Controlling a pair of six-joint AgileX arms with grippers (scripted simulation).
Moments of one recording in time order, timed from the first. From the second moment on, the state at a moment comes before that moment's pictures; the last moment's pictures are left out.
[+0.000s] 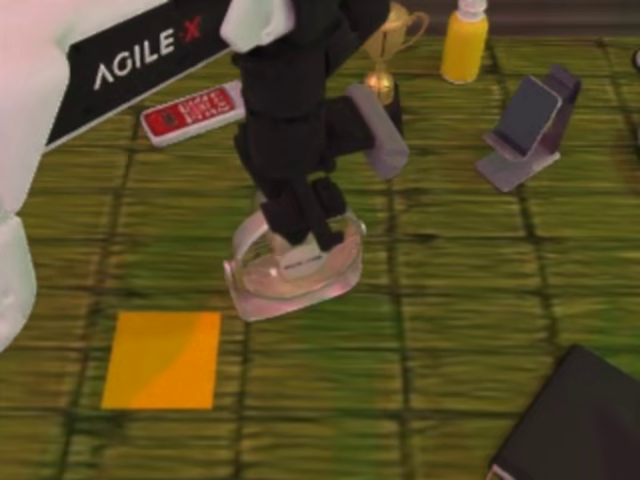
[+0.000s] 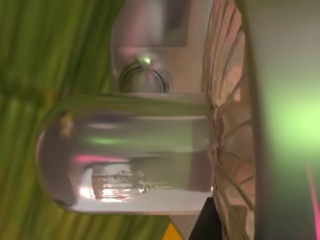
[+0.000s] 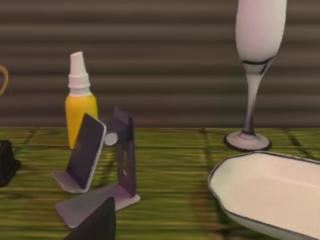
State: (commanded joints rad) left arm -0.64 2.15 1.96 -1.38 0.00 0.60; right arm 0.00 0.00 0.00 0.00 0.00 0.00
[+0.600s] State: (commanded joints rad) left arm -0.62 2.19 2.22 -1.60 0.00 0.60; right arm 0.00 0.00 0.00 0.00 0.00 0.00
